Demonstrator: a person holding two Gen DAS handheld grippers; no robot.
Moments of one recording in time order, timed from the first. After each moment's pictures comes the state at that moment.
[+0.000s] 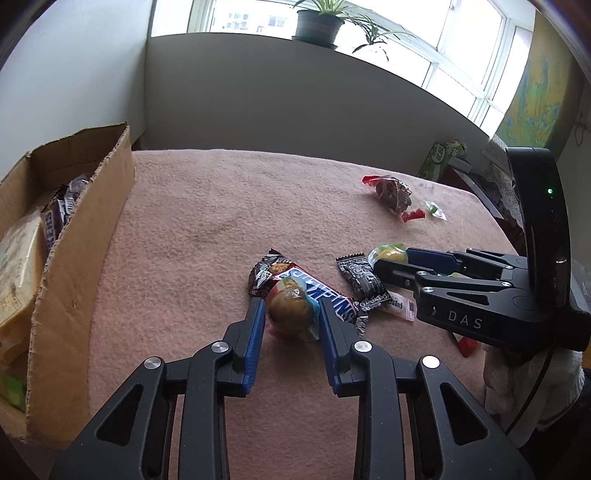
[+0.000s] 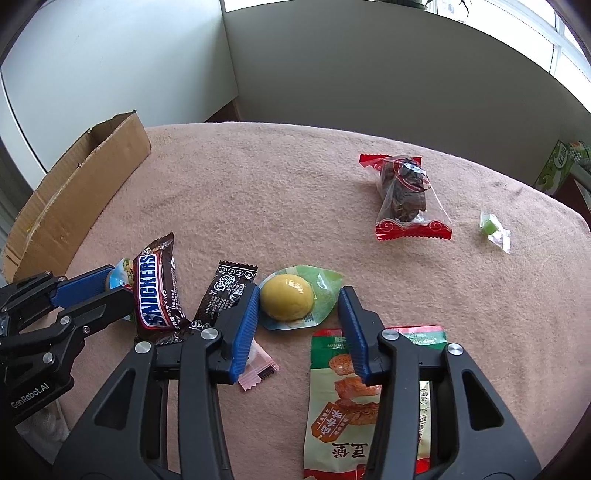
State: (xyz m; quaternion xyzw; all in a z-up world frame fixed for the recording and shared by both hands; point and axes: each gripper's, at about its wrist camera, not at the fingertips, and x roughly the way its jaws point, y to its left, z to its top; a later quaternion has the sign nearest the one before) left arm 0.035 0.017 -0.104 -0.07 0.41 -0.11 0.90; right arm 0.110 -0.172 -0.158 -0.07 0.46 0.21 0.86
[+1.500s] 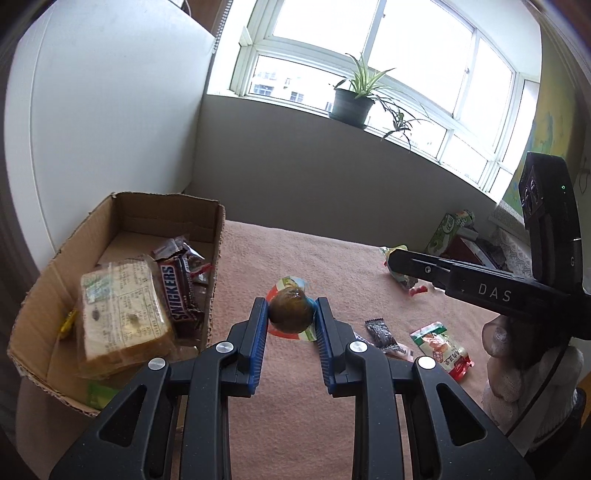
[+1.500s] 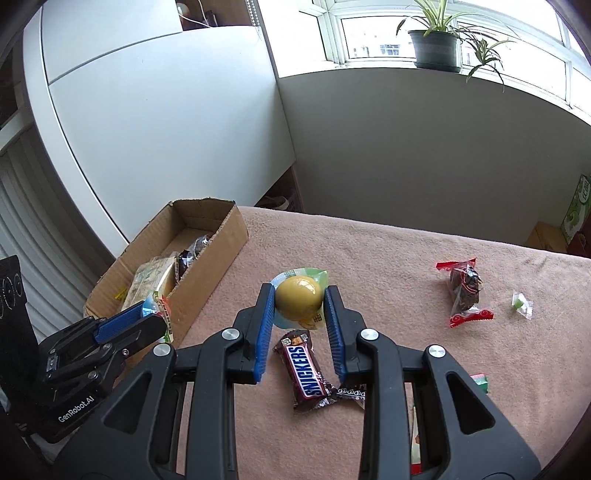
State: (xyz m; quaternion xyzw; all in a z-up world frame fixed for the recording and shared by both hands) left arm -0.011 0.087 -0.046 -0.12 0.30 -0.05 0.94; right arm 0.082 -0.110 -0.056 -0.01 0.37 0.29 0.88
